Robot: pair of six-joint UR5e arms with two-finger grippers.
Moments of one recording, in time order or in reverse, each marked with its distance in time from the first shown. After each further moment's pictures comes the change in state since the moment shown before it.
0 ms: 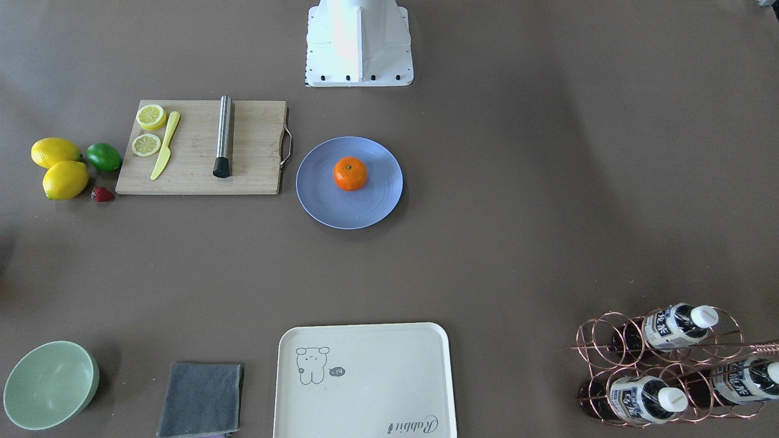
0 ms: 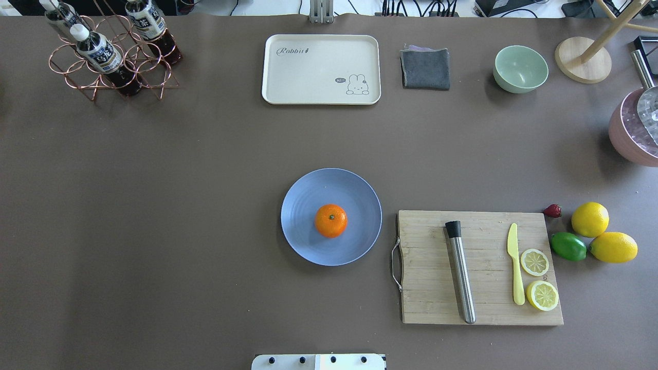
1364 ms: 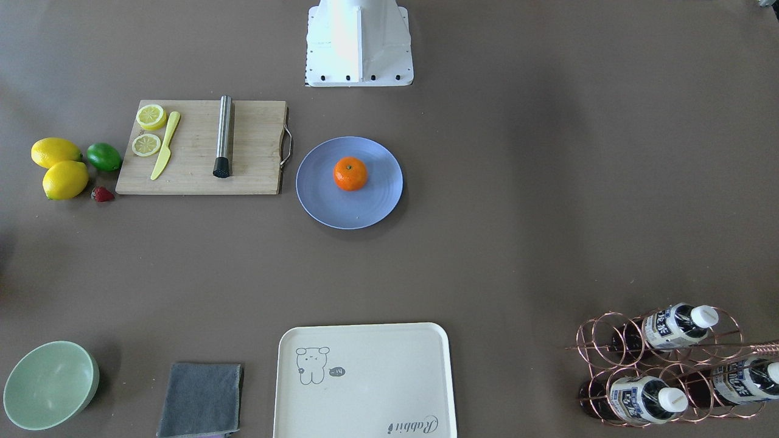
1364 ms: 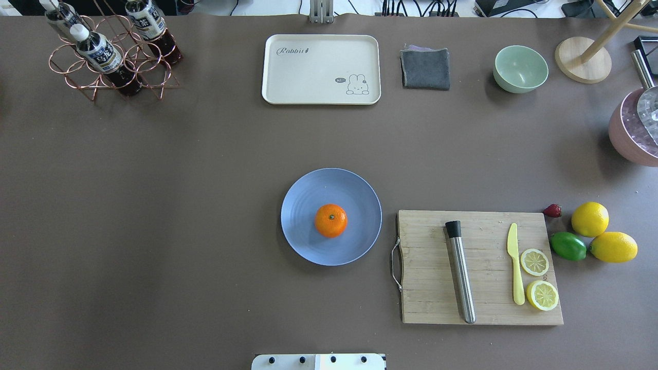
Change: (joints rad) left arm 0.018 -0.064 -0.137 0.226 0.008 0.006; right arm -0.004 0.045 -0.043 0.000 0.000 0.080
